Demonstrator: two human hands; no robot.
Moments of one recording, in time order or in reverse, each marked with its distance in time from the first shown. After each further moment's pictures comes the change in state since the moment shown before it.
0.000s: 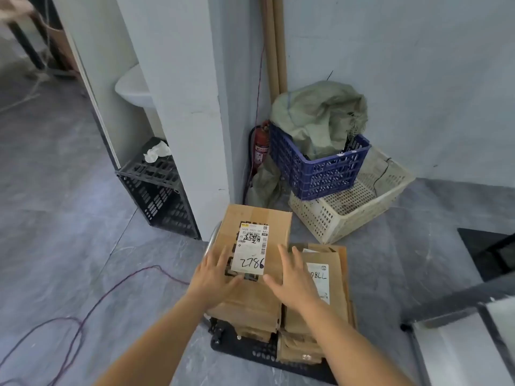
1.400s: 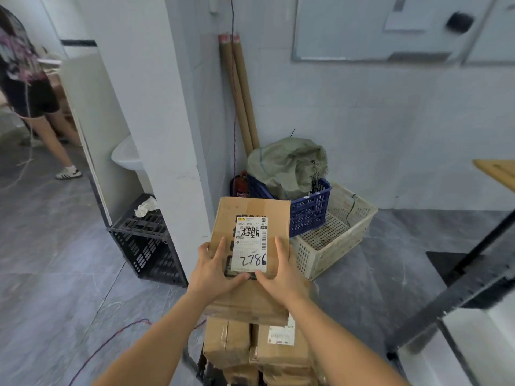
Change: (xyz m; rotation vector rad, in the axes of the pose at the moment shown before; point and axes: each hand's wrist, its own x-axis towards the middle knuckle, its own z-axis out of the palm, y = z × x) left_hand -0.044 0.104 -0.122 -0.116 0.267 0.074; right_hand -0.064 -0.030 -0.116 0.302 0.370 -0.054
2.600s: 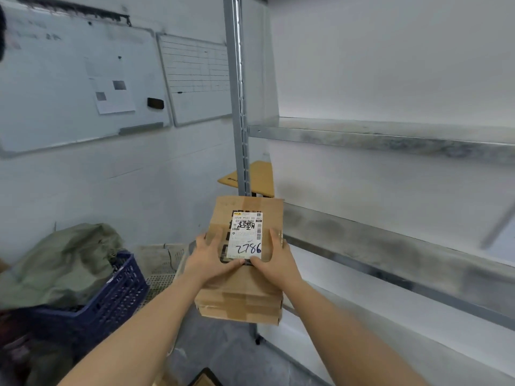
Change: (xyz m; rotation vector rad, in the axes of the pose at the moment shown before) left_hand -0.079 0.359 0.022 0.078 -0.320 0.905; right_hand -0.219 0.088 -0.257 0.086 0.785 0.547
